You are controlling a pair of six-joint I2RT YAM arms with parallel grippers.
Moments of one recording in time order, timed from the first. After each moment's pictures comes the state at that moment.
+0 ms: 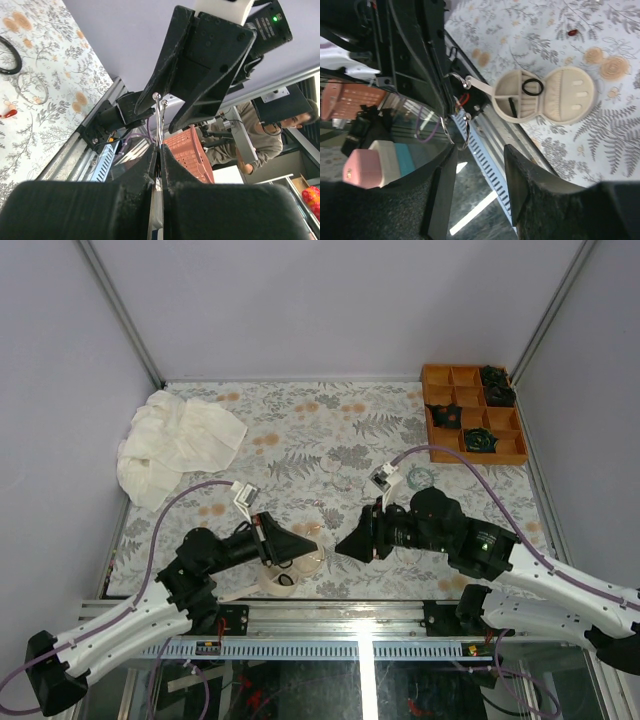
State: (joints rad) left arm -0.88 0.47 0.26 0.34 0.37 -1.16; right arm 1.06 0.84 0.82 -0.37 -0.18 0.68
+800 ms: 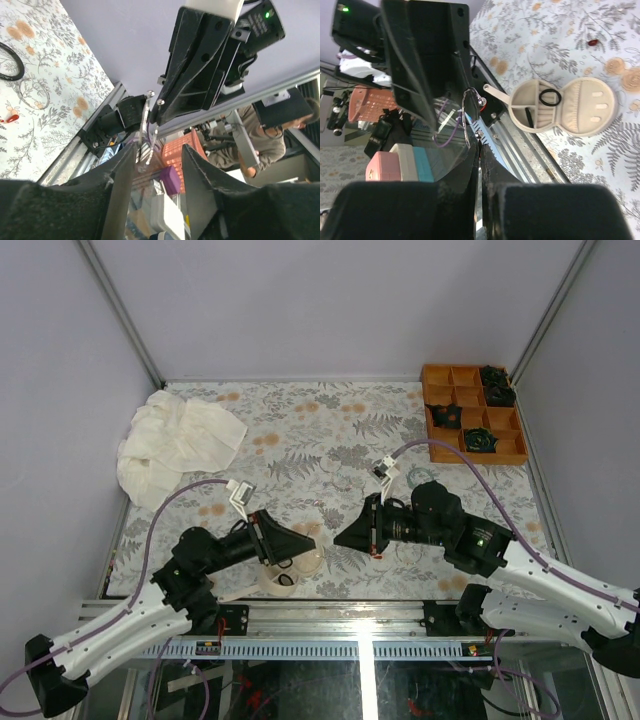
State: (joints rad) left arm -0.88 0.45 0.27 0.35 0.37 -1.16; right arm 1.01 0.87 0.81 -0.24 -0.31 0.74
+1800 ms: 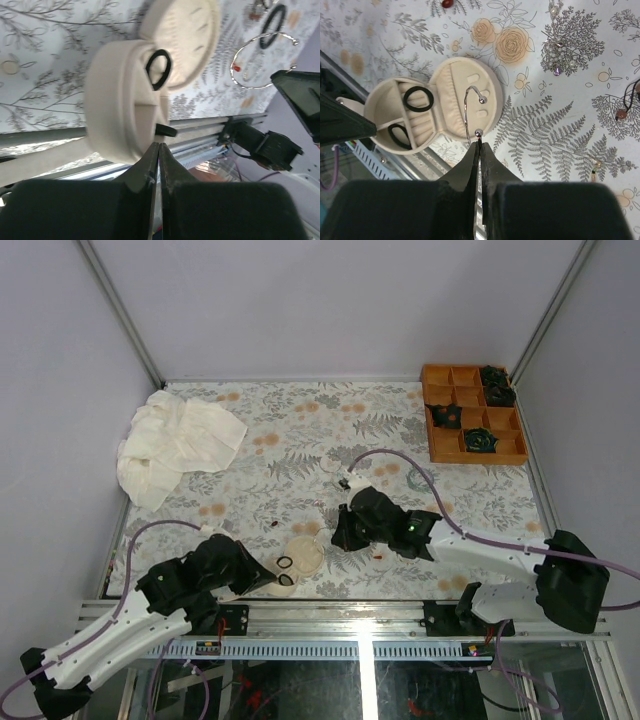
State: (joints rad) left arm -0.88 0.31 0.36 -0.82 0.03 -1.41; right arm 1.00 1.25 0.74 -0.19 -0.02 0.67
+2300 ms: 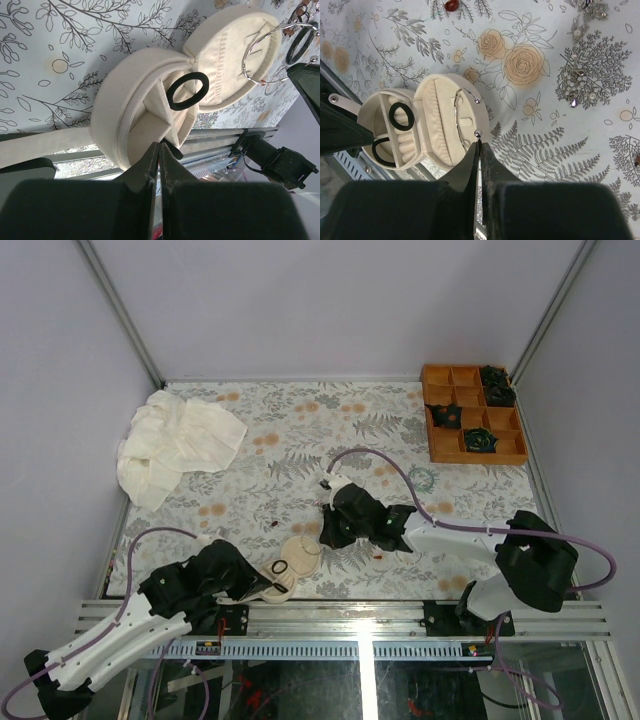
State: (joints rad) left arm -0.88 0.27 0.29 -0.89 0.00 -1.46; right arm 1.00 1.47 0.80 -0.08 -0.06 0.59
